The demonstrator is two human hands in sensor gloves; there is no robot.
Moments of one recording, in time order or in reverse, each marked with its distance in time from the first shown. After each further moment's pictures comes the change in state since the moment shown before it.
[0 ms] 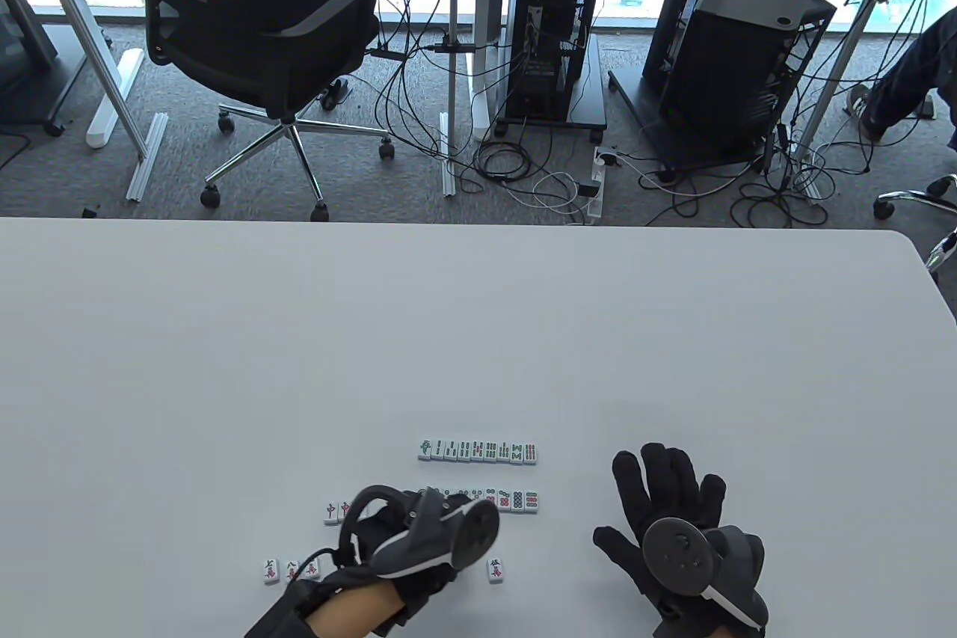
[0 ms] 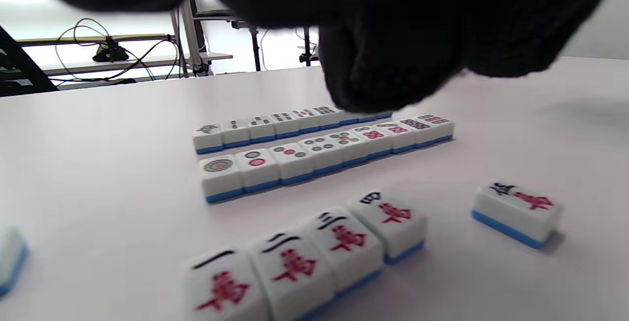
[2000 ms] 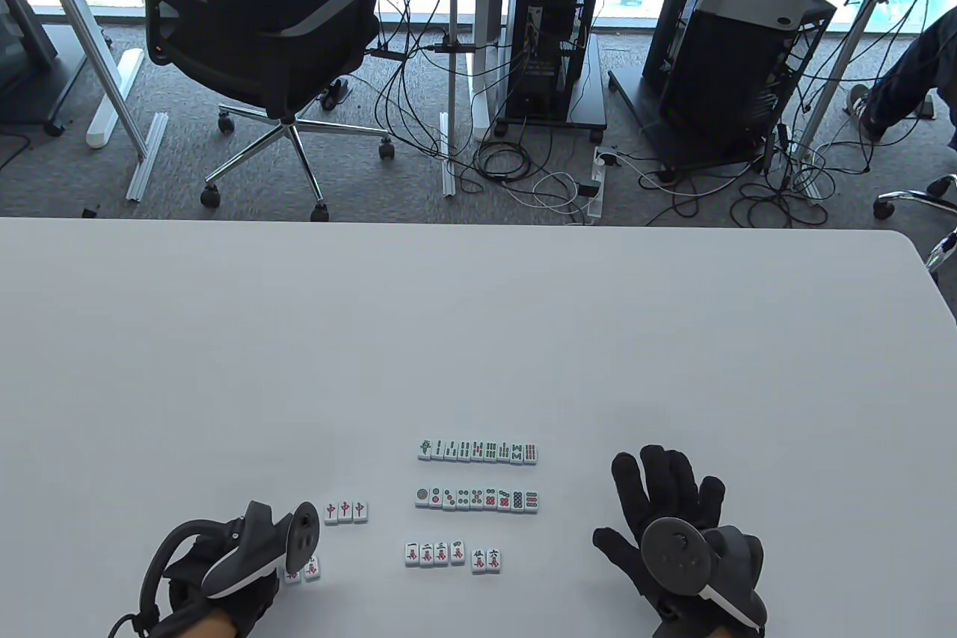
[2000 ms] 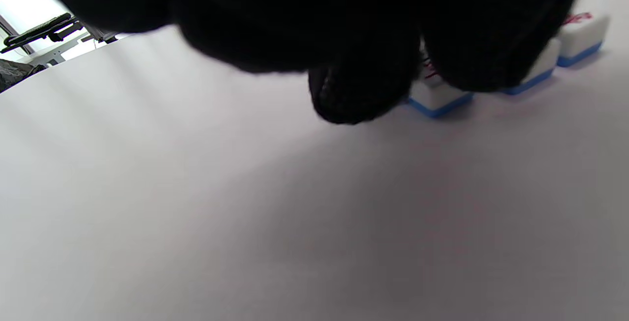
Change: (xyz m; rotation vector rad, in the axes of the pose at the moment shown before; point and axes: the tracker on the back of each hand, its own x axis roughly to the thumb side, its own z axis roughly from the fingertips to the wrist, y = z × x) left_hand -0.169 -0.052 0.107 -0.365 0.426 -0.173; right_hand 0.000 0.002 0.001 0.016 0.011 0.006
